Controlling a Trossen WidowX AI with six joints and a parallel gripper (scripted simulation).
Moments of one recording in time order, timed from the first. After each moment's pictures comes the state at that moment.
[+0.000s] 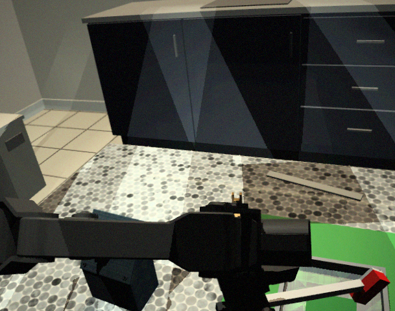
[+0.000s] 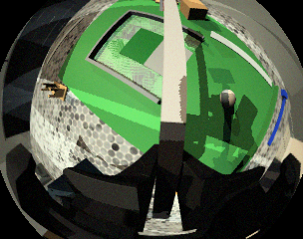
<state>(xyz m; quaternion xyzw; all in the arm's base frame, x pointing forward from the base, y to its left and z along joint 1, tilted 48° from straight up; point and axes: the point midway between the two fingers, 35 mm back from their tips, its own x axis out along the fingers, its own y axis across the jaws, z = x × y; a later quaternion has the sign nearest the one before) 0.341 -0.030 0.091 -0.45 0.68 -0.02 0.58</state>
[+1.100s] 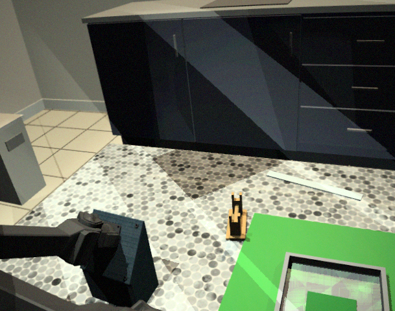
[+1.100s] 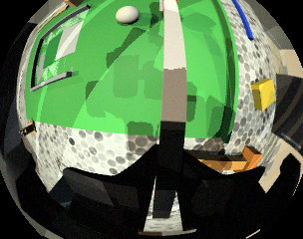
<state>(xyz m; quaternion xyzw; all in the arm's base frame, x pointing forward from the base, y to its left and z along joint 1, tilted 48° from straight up) 0.288 -0.175 0.165 -0.31 0.64 -0.27 0.64</state>
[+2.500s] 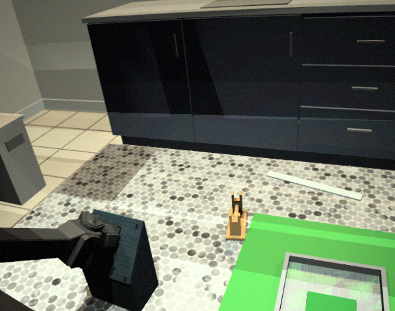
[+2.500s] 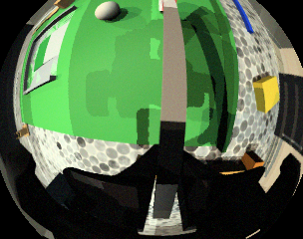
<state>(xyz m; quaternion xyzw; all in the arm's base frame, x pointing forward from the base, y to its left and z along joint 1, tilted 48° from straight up) 0.290 -0.216 0.165 -0.31 0.64 -0.27 0.65</state>
